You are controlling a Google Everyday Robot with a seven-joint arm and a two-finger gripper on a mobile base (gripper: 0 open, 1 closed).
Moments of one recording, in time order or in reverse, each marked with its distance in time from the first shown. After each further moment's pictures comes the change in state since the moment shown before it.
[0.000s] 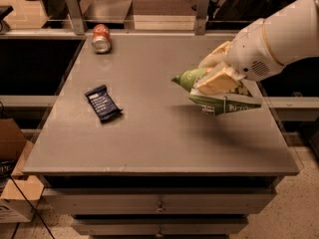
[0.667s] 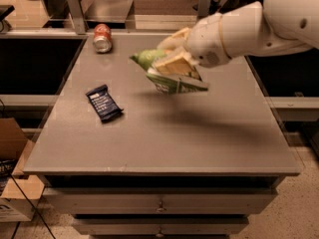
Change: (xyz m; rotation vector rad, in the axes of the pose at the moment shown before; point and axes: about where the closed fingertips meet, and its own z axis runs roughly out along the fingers) arm -0.074 -0.031 0.059 0.008 -0.290 -0.064
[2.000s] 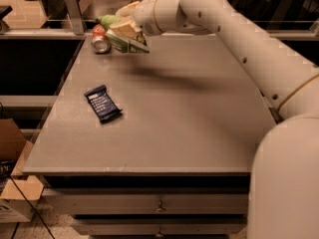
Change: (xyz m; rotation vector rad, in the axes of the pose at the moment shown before) arm -0.053 -0.149 0.166 0.139 -0.199 -0.051
